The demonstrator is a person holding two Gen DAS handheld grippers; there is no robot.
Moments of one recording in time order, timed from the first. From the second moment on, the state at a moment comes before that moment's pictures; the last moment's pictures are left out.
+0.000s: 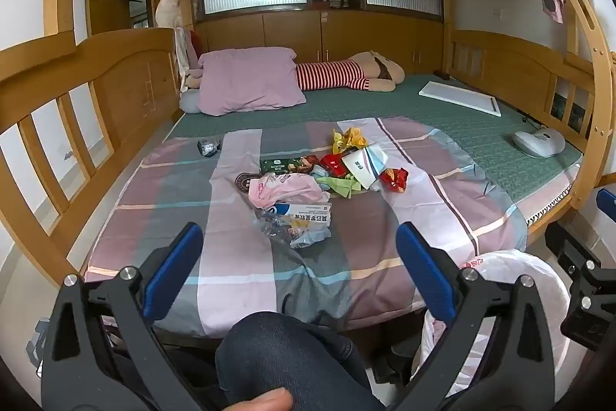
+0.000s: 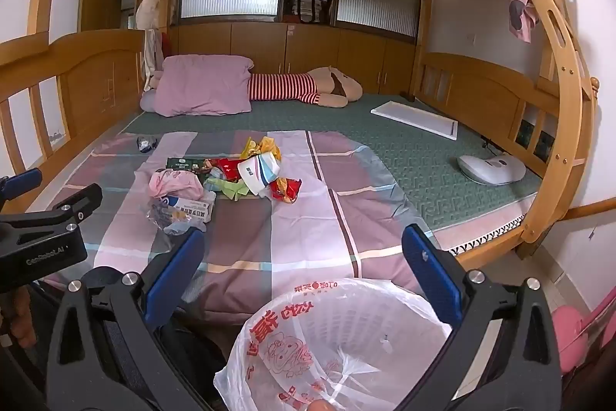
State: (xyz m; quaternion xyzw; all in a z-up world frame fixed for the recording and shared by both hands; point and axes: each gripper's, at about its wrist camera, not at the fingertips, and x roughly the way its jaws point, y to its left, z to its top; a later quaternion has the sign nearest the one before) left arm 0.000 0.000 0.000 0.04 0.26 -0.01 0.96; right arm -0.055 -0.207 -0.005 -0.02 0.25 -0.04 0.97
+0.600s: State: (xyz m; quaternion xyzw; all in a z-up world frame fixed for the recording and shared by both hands) left arm -0.006 -0.002 0.004 0.04 0.27 -0.01 0.96; right arm -0.055 -0.208 -0.006 -0.02 0.25 -0.04 0.97
